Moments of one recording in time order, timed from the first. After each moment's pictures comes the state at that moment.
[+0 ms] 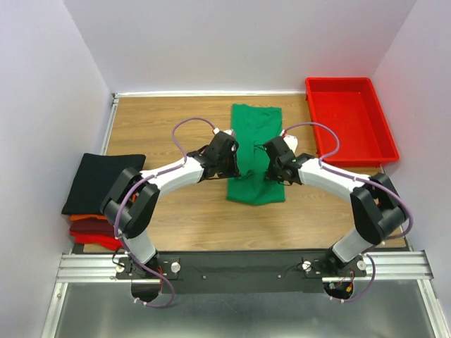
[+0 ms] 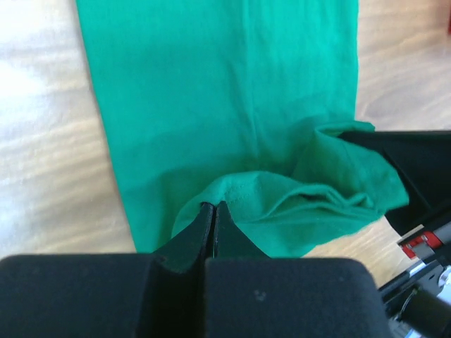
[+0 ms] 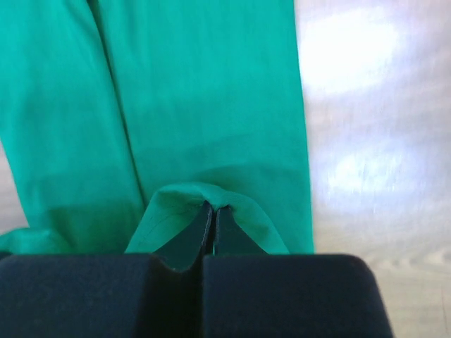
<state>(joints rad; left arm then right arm) -0.69 1.69 1.08 -0.21 0.08 -0.71 0.61 1.59 0.97 -0.39 0.34 0.72</state>
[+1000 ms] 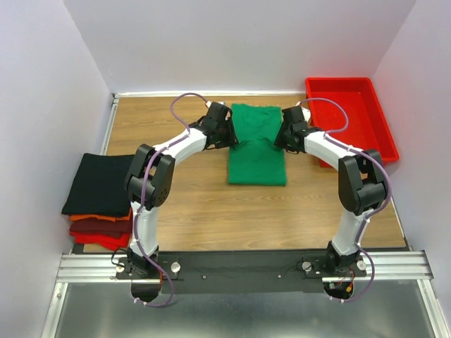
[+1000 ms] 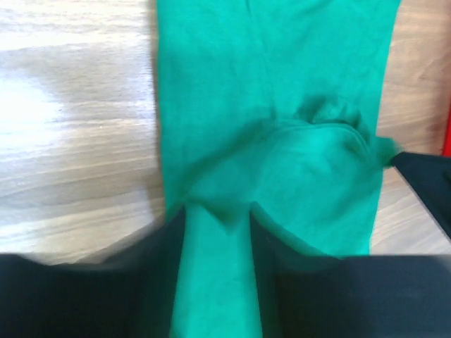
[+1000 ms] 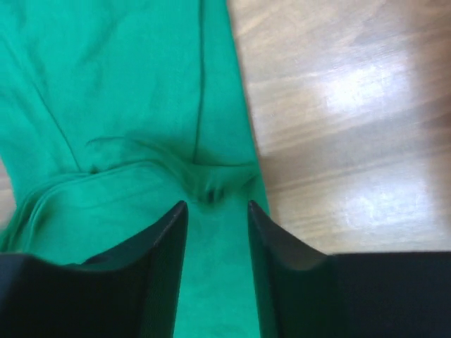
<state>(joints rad) -0.50 2.03 1.53 -0.27 0.07 -0.66 0.33 1.87 1.28 -0.27 0.21 0.60</state>
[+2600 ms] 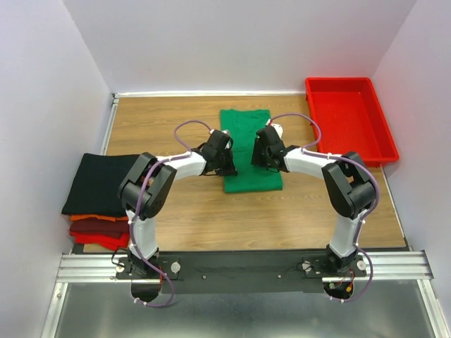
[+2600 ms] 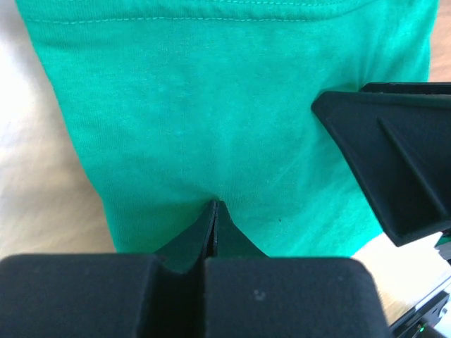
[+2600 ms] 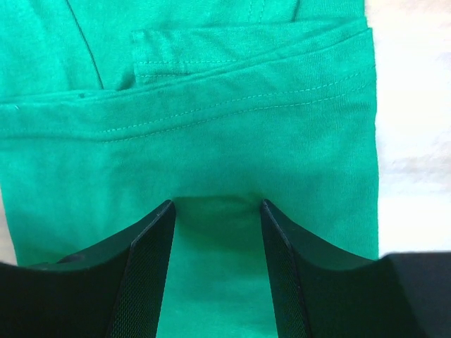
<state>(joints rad) -0.58 1.93 1.15 -0.09 0.17 -0.71 0.54 1.90 1.14 -0.11 0.22 0.57</state>
